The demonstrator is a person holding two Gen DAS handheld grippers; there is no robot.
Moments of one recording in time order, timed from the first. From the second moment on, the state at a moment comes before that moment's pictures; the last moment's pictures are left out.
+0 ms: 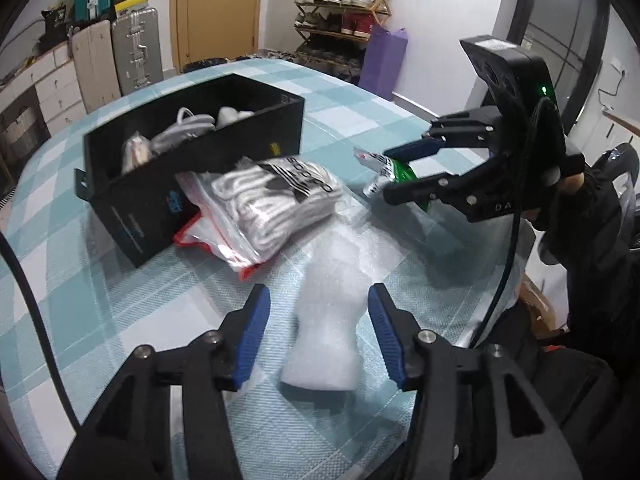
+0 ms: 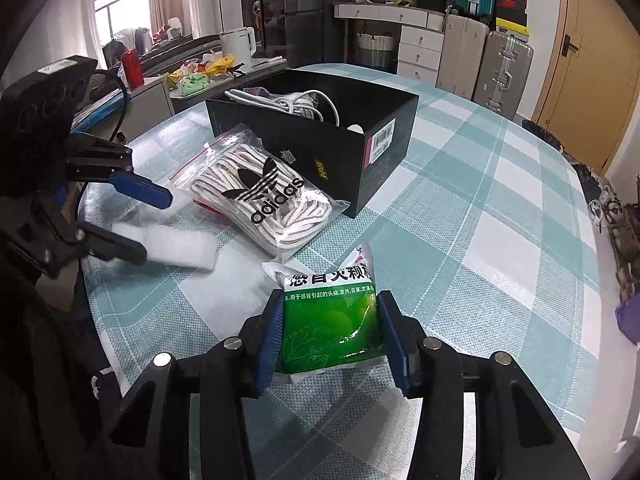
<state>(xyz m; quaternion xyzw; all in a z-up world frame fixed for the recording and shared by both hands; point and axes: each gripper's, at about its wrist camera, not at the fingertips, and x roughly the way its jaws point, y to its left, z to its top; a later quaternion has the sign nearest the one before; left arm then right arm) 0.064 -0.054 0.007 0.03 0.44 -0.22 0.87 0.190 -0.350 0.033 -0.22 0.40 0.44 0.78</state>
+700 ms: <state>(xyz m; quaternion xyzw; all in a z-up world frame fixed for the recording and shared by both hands) 0.056 -0.048 0.032 0.02 0.40 -0.22 0.89 0.178 -0.352 0.052 -0.22 0.37 0.45 0.78</state>
